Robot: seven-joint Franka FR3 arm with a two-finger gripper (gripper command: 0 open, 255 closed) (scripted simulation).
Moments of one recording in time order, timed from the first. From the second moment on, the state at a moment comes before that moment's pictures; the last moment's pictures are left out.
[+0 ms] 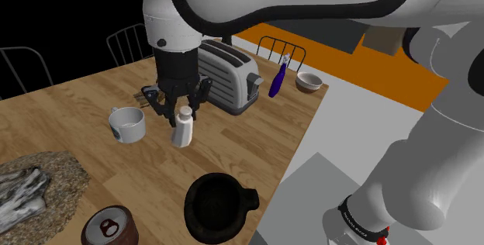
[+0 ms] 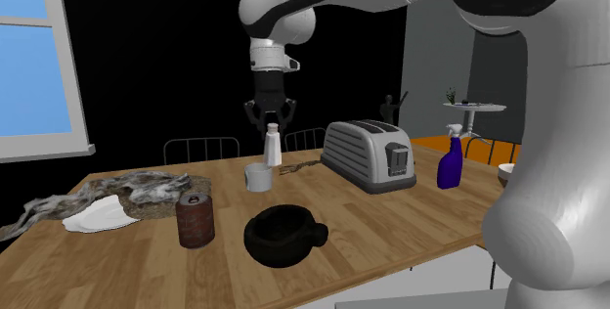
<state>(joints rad) 0.23 0.13 0.54 -1.65 -0.03 1.67 0.86</state>
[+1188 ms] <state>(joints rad) 0.28 -0.32 0.56 -2.13 0.21 1.77 0.85</state>
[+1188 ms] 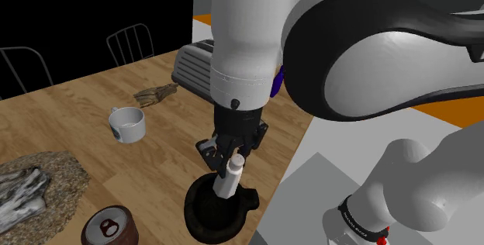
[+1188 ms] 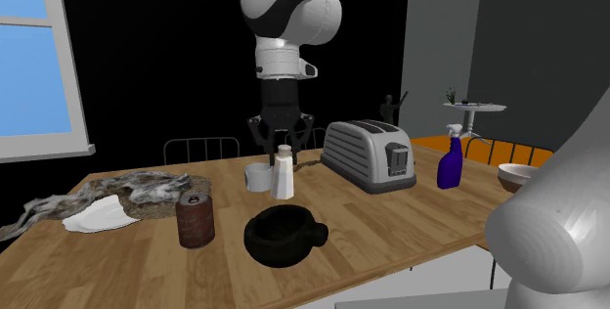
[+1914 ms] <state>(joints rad) 0.28 -0.29 0.58 -2.25 0.21 1.92 0.85</state>
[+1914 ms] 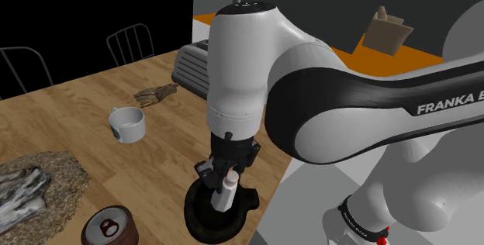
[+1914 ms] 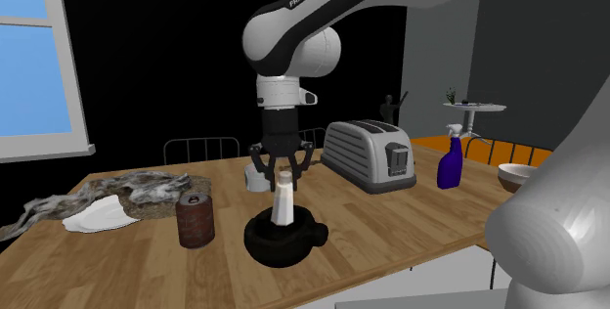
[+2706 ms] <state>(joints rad) 0.29 -0.28 0.58 -2.26 0.21 1.93 0.85</state>
